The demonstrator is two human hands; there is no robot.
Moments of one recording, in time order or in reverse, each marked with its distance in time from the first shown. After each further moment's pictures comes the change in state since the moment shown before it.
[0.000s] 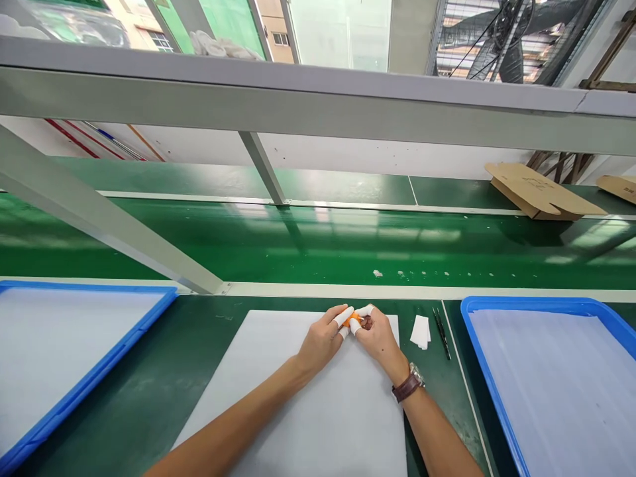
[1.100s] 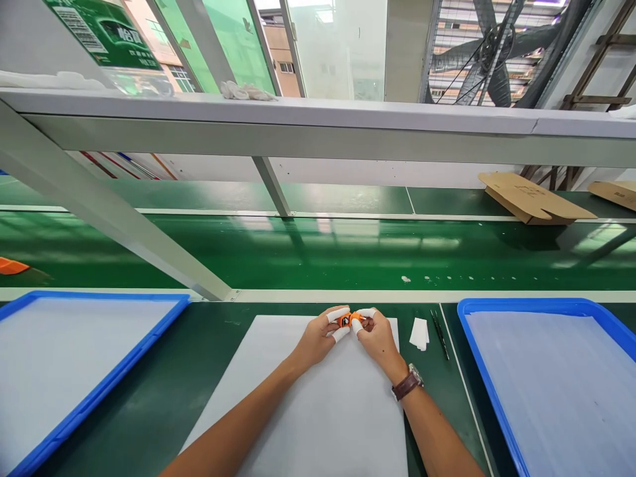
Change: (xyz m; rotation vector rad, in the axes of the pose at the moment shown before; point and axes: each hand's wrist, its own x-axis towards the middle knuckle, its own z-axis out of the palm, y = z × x) left_hand 0.016 0.008 -0.032 -0.651 -0.177 -0.410; right_hand 0.001 0.009 0.001 -0.007 0.082 -0.067
